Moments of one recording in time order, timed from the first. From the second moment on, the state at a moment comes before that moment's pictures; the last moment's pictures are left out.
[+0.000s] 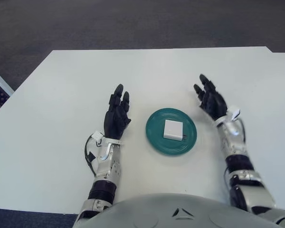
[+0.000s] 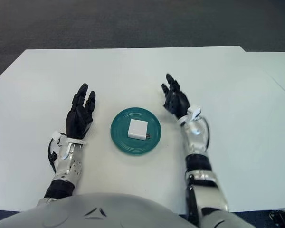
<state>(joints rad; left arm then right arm) 0.03 -0.12 -0.01 0.38 -0.41 -0.62 -0.36 -0.20 -0.08 -0.13 0.53 0.24 -0.39 0.35</state>
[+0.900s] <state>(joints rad) 0.12 -0.11 0.00 0.27 -0.34 -0.57 -0.37 -0.10 0.05 -0.12 0.37 0.27 -0.30 0.27</state>
